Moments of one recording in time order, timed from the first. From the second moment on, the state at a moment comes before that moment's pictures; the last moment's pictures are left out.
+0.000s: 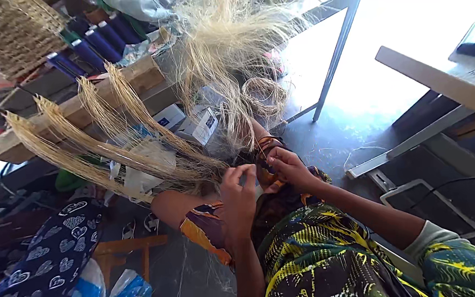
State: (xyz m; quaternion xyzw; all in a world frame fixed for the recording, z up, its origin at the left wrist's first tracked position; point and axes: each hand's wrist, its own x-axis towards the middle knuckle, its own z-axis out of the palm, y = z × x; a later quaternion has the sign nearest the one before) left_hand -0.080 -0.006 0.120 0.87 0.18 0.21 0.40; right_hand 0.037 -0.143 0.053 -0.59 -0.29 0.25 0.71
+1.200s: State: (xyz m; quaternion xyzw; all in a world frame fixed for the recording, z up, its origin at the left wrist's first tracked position) left_hand -0.051 -0.011 0.077 0.74 0.15 0.24 0.61; right_hand 0.040 -0.122 0.063 -0.59 -0.30 0.21 0.71
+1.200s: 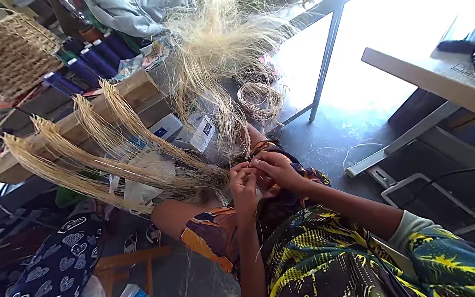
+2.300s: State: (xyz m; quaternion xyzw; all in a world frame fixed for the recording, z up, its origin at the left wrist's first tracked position) left_hand -0.061 0.006 0.082 0.78 0.14 0.12 0.60; right_hand 0.027 -0.133 0.055 -0.60 -0.29 0.20 0.72
